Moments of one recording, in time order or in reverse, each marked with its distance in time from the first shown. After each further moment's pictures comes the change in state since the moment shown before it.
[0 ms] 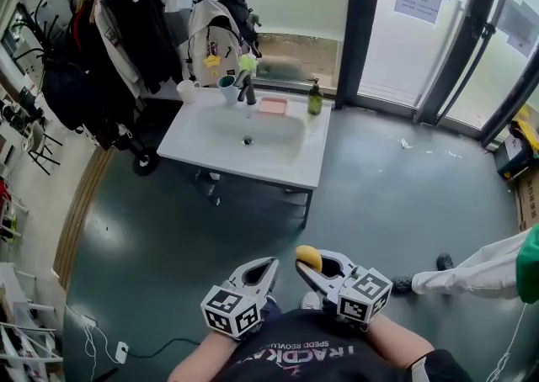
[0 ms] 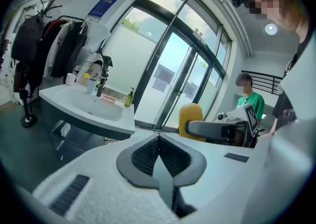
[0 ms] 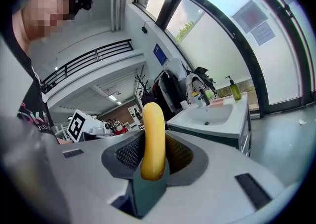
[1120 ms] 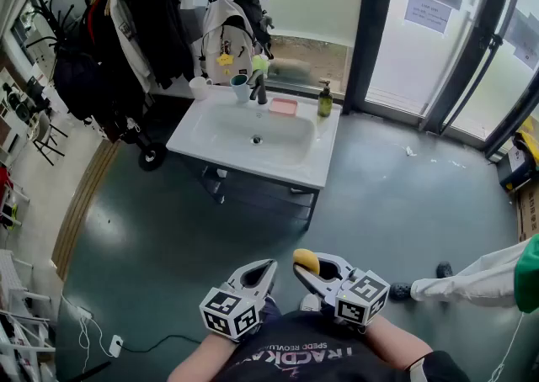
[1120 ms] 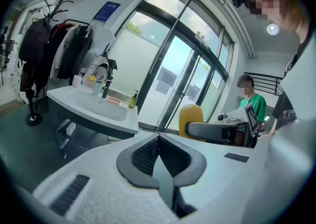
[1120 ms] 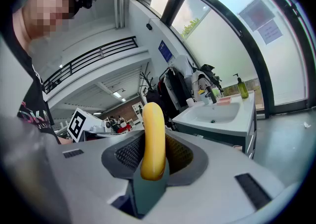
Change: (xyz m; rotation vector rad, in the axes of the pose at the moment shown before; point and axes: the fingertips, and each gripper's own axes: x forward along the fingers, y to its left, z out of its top) left arm -0.028 0.002 -0.004 -0.013 -0.031 0.035; right arm 0.007 0.027 -0.010 -0.027 0.030 0.043
